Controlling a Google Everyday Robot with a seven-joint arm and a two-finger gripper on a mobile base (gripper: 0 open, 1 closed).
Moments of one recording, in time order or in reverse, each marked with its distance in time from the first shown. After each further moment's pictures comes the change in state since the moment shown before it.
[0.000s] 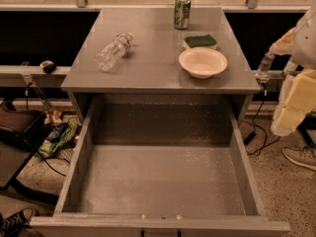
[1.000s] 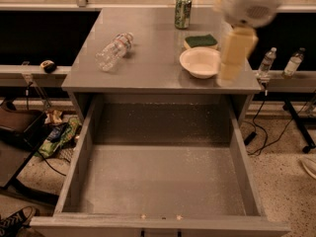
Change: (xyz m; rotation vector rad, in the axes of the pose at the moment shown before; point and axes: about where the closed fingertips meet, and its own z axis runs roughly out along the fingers) arm -0.106 -0.076 0.009 0.143 0.002 -0.238
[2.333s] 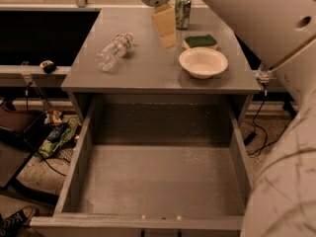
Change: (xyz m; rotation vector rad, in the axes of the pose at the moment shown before) arm -0.127 -0.107 0.069 0.067 0.164 -0.421
